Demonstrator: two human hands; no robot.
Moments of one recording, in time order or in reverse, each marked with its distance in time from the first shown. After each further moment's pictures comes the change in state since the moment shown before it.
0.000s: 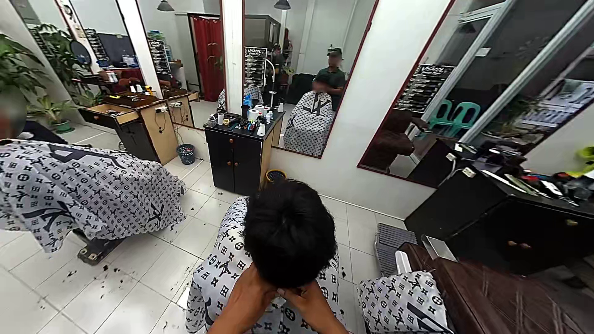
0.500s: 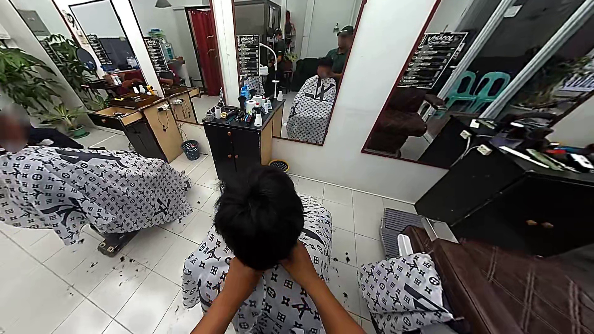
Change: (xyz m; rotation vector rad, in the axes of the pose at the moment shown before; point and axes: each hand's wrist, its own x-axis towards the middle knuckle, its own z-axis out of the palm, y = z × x) left_hand 0.022 0.032 0.033 0.315 0.082 -0.131; right_hand 0.036 0.026 -0.042 -0.377 0.035 -0.072
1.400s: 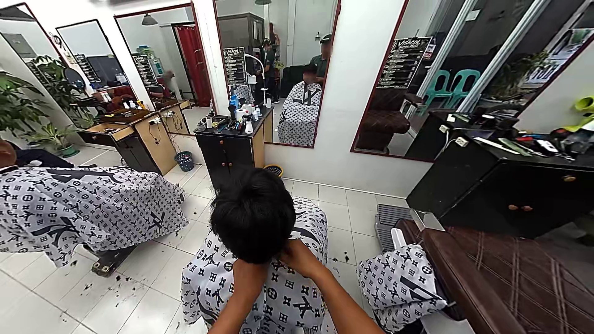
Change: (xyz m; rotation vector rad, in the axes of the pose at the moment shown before) left_hand 0.016 0.031 0.017 -0.049 0.114 -0.292; right_hand 0.014 0.012 -0.032 0.023 -0.334 0.013
